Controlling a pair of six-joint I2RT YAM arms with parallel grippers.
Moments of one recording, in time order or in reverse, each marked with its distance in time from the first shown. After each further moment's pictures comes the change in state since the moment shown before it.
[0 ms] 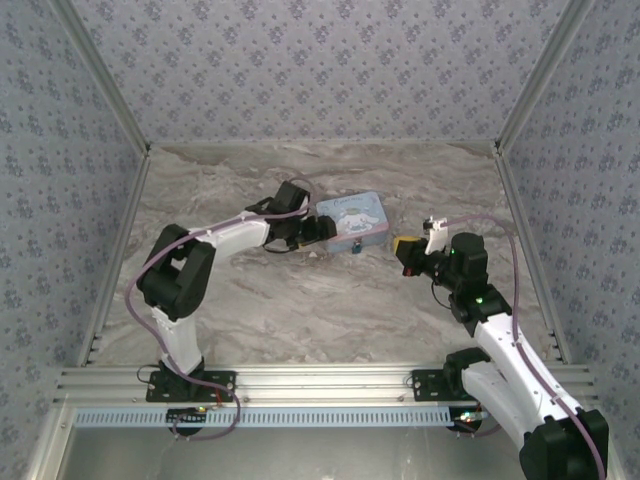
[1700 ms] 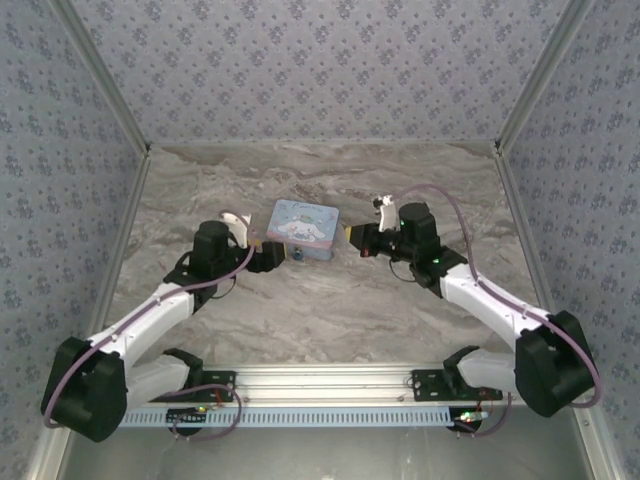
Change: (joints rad) left arm 0.169 -0.779 -0.682 0.322 0.010 0.364; right arm 0.252 0.478 0.244 0.175 -0.022 0.215
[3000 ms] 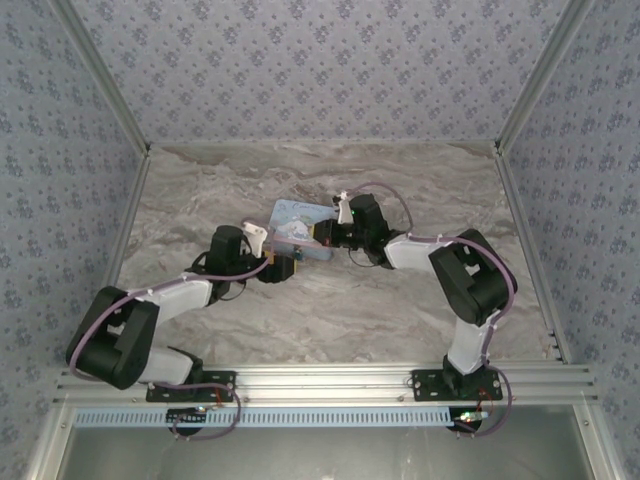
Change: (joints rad) left arm 0.000 0.289 -0.047 0.209 0.198 0.068; right arm 0.088 0.588 0.225 0.264 -0.031 0.168
